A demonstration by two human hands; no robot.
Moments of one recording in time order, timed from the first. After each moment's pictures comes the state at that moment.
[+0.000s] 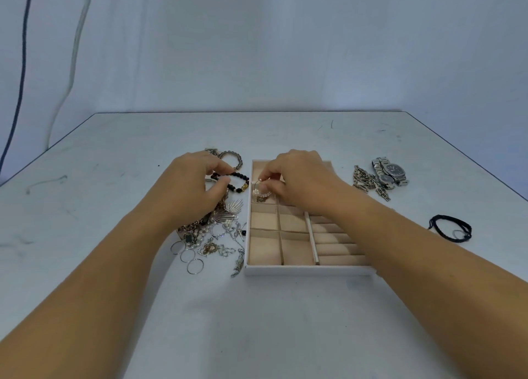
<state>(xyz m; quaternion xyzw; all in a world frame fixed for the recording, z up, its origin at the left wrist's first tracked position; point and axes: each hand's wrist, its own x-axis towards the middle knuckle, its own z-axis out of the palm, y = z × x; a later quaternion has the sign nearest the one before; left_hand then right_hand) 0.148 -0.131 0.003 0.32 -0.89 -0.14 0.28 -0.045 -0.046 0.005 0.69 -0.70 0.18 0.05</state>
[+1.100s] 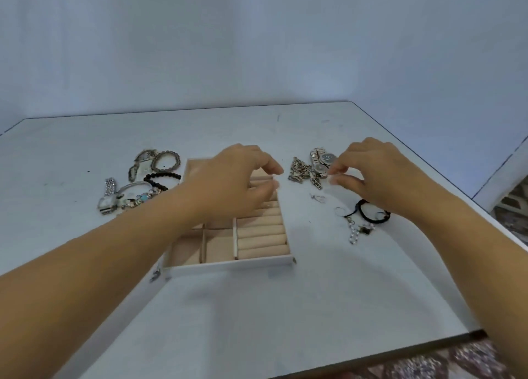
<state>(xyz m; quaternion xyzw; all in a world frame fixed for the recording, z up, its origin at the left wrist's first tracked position) 0.025 -0.050 0.023 0.13 -0.96 -0.16 0.20 -0.179 0.108 0.022 0.62 -0.76 0.15 0.13</state>
